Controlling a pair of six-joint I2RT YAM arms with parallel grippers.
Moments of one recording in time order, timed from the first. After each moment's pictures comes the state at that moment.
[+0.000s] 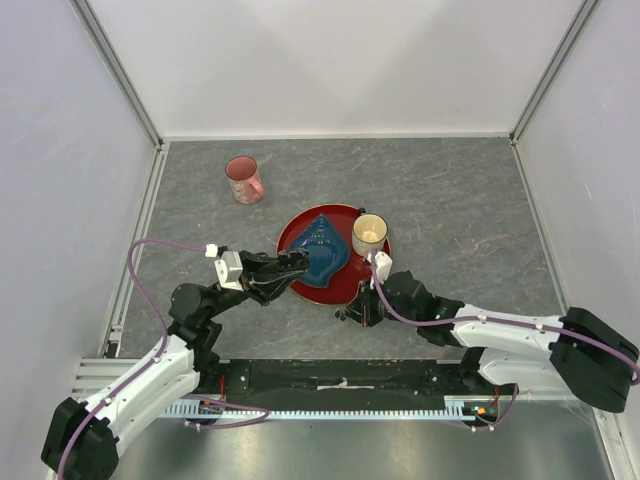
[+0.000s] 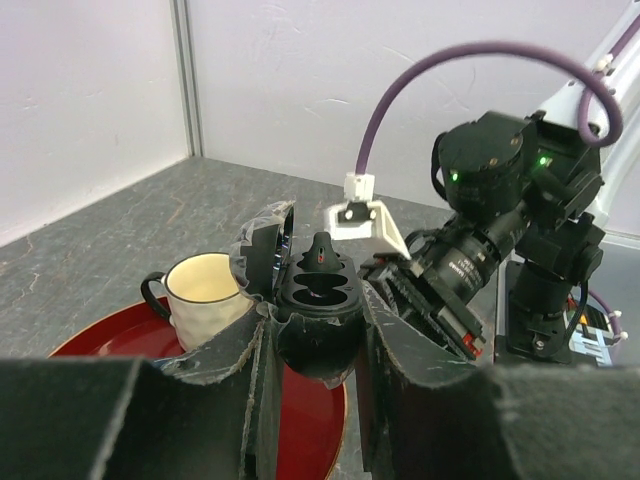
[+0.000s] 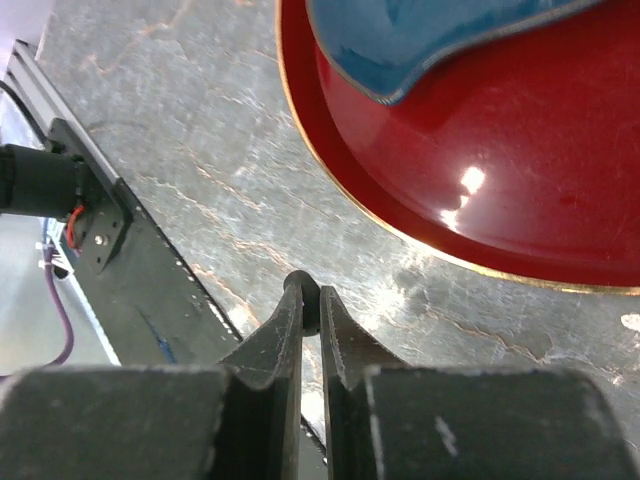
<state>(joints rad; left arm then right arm) -0.53 0.62 0.16 0.86 0.60 -0.26 0.98 1.15 0.34 0.31 -0.09 0.67</state>
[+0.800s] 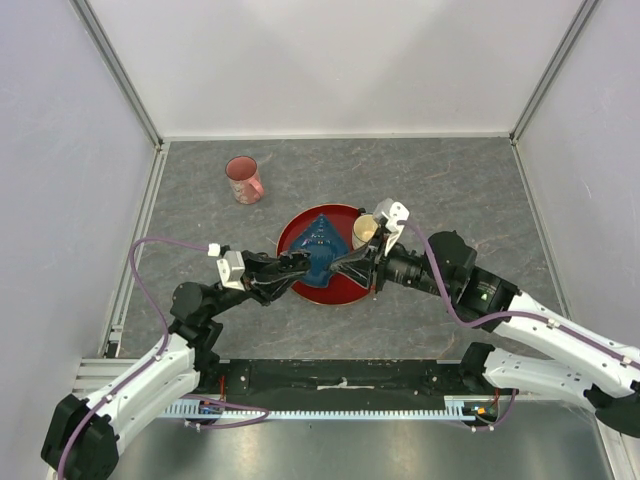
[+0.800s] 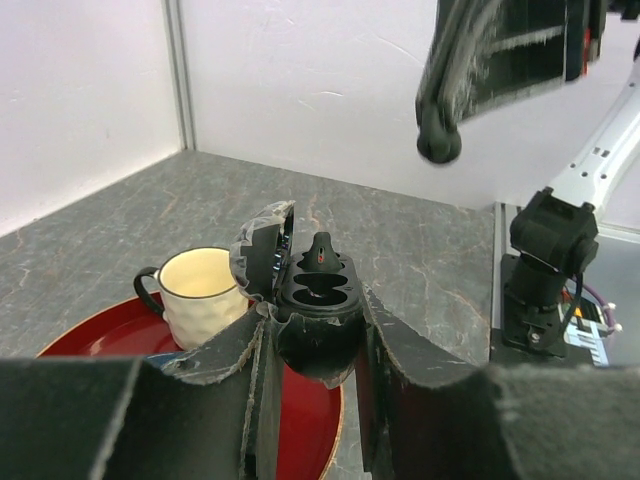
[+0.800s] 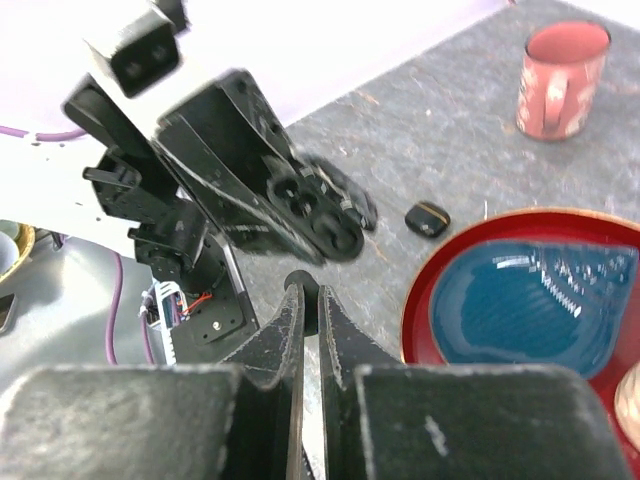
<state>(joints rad) -0.53 0.64 0.16 0.87 0.60 -0.26 0.98 0.88 0.84 -0.05 -0.18 0.30</state>
